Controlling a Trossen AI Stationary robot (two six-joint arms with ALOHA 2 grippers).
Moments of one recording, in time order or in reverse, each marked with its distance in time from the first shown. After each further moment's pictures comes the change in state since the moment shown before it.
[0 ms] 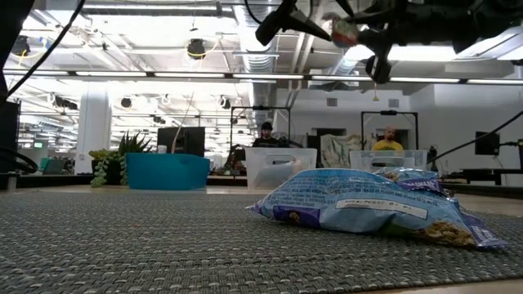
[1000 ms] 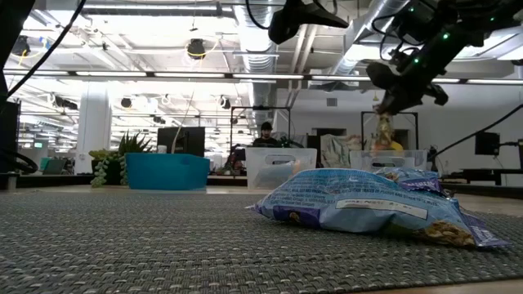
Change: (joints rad) left arm 0.006 0.000 0.000 -0.007 0.399 0.162; right arm -0.340 0.001 0.120 -0.666 0.815 -0.215
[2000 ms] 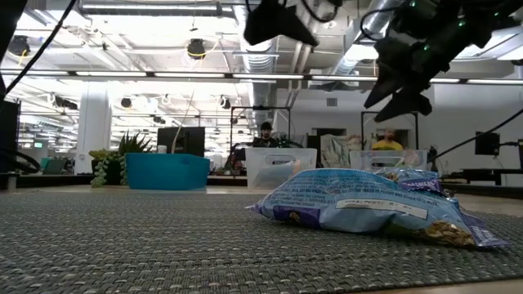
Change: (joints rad) left arm -0.117 0.000 -0.026 -0.246 -0.091 0.144; right arm 0.160 -0.002 -0.005 -0.083 -0.515 -0.026
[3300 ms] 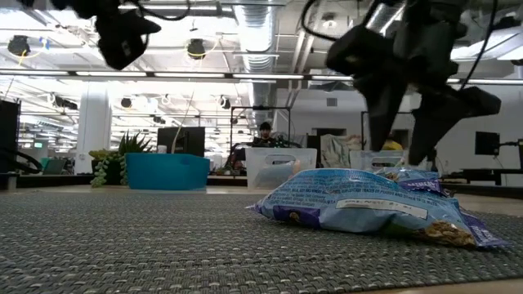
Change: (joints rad) left arm -0.114 -1.044 -1.197 0.636 -0.060 -0.080; right arm 0.752 0.722 0.415 -0.240 0.137 1.129
